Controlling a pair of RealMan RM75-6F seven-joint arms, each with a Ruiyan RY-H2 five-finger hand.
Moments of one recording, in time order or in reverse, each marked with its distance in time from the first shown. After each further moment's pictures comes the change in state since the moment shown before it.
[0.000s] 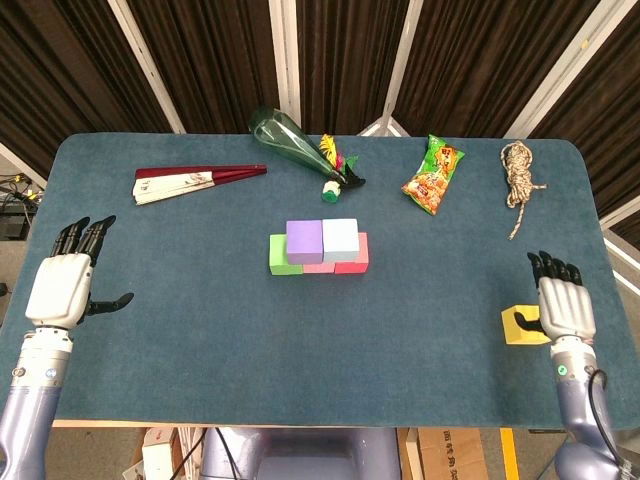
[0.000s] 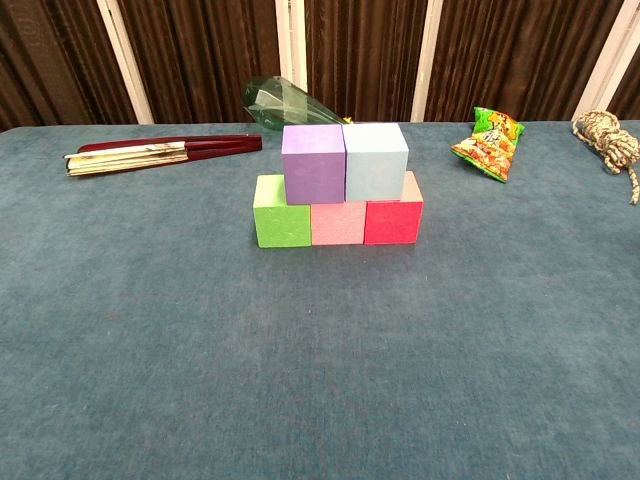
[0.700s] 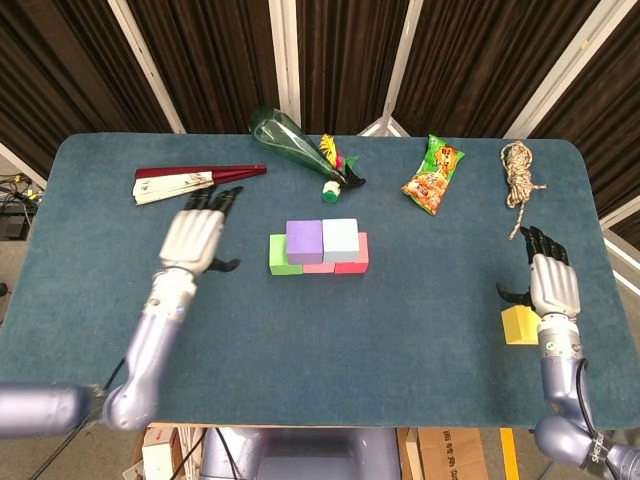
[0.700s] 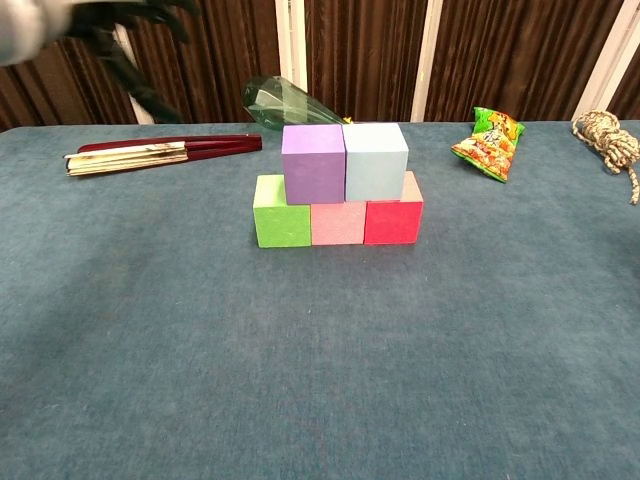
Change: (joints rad) left arm -0.397 -0.241 -0.226 0.070 -0.429 -0.152 0.329; right arm 0.027 -0.165 0.118 0.214 -0.056 -0.026 0.237
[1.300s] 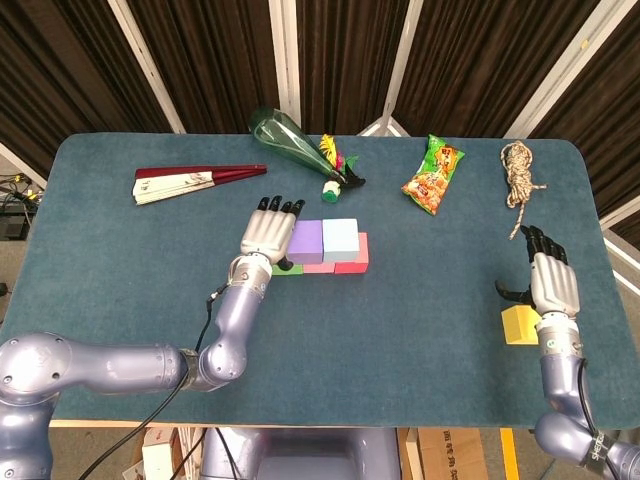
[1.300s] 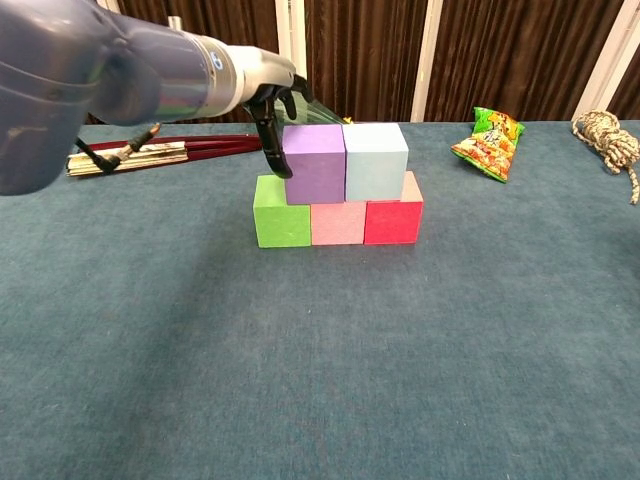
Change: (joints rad) left arm -0.360 -0.316 -0.127 0.448 -0.455 -0.244 0.302; right arm -0.002 0.002 0.020 0.013 0.015 -0.028 0.055
